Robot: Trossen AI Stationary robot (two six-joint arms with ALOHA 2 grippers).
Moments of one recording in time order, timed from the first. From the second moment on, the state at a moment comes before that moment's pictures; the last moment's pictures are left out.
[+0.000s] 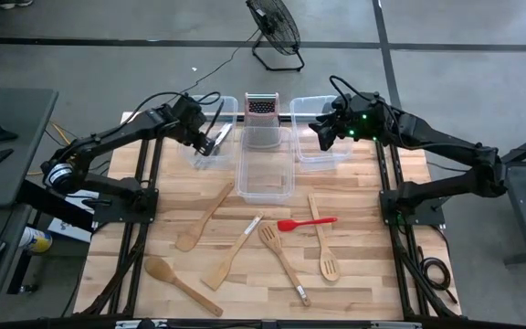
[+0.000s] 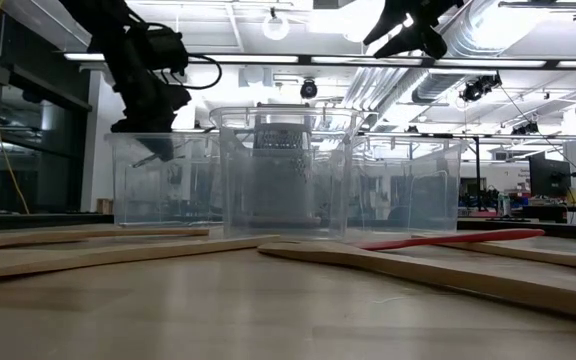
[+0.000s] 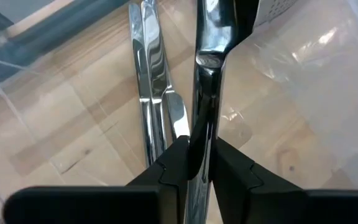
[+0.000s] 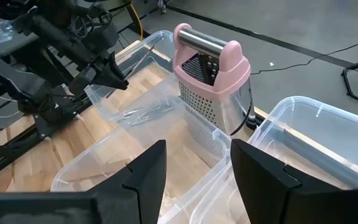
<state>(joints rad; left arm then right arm) 0.76 1.24 0.94 -0.70 0.05 -0.19 -0.40 1.15 1.19 -0.52 0.11 0.39</state>
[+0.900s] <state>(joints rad) 0.76 1.22 1.24 -0.89 0.02 -0.17 -0.39 1.14 1.19 -0.66 -0.18 0.26</state>
